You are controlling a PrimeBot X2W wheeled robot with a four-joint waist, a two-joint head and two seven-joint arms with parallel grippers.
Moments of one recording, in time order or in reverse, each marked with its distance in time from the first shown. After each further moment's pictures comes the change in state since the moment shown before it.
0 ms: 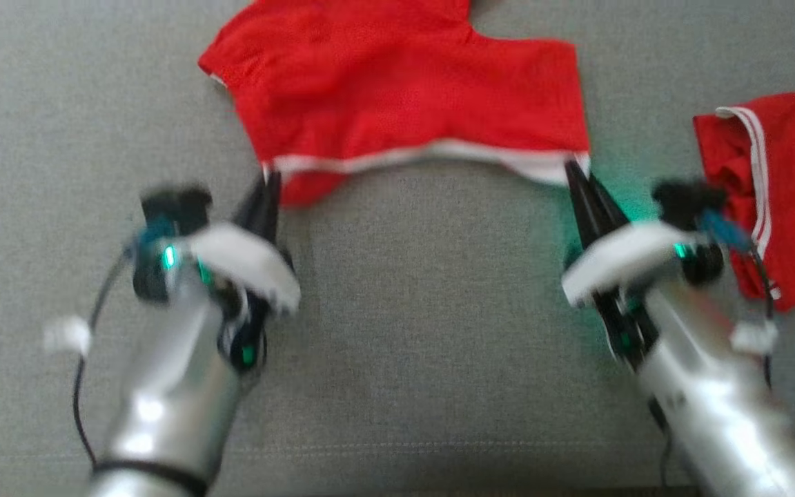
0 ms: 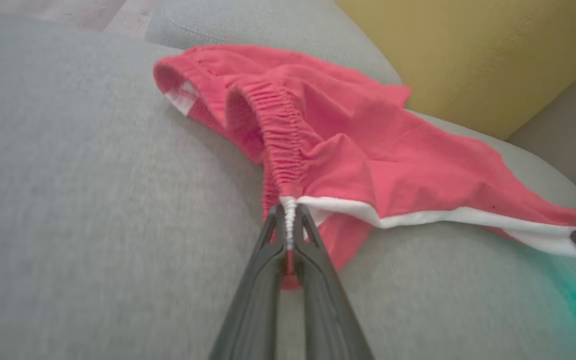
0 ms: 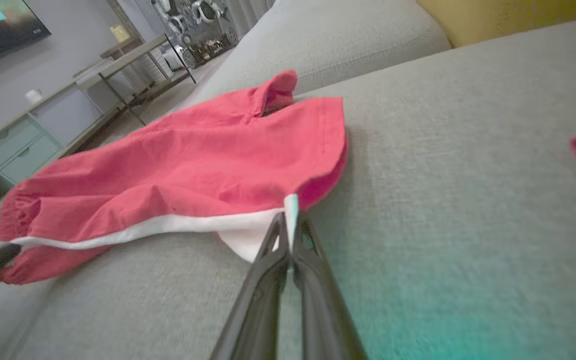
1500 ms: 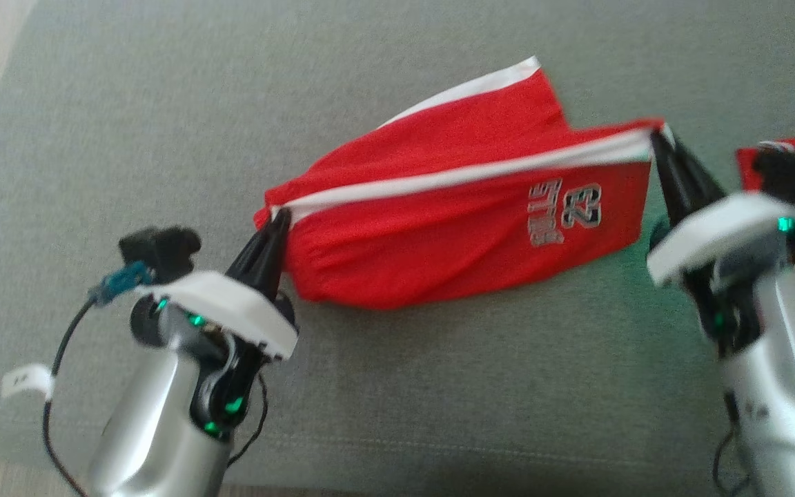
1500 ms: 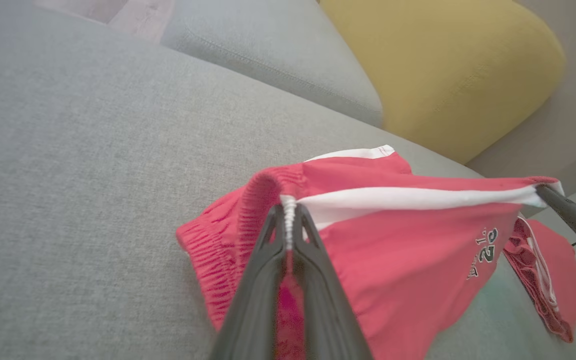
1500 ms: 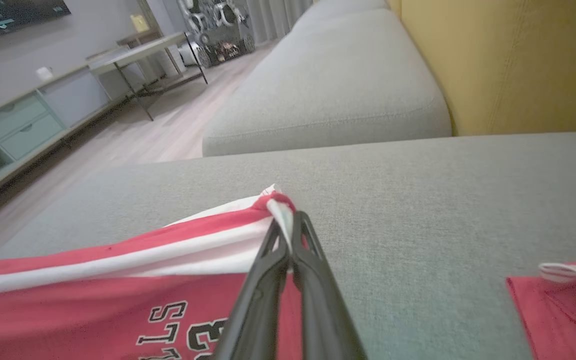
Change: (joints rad) left arm 0.379 0.071 0.057 -0.653 -0.074 0.091 0.299; right arm 0.285 -0.038 -0.390 -0.614 -0.254 0.000 0.408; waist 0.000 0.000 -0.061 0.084
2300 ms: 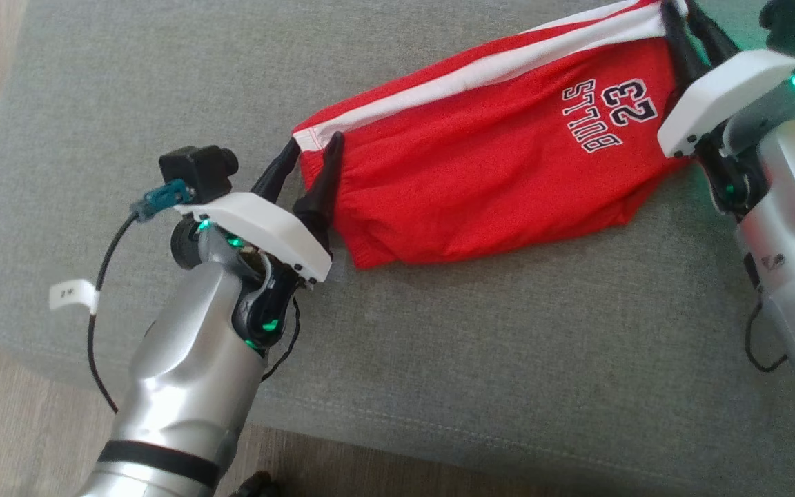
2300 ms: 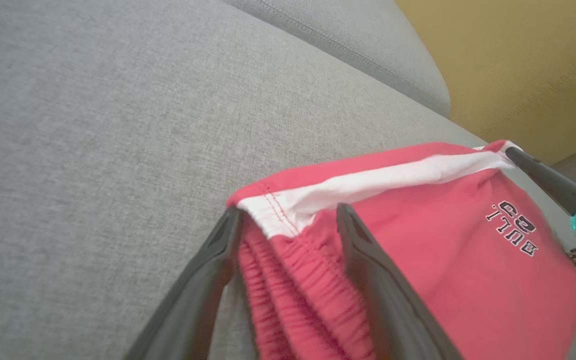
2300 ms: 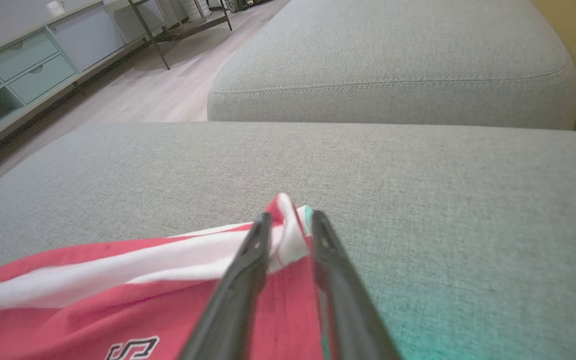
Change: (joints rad) left arm -0.355 -0.074 -0.118 0.421 -0.097 -0.081 -0.152; right arm -0.578 -0.116 0.342 0.640 0.153 0.000 -0.200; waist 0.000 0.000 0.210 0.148
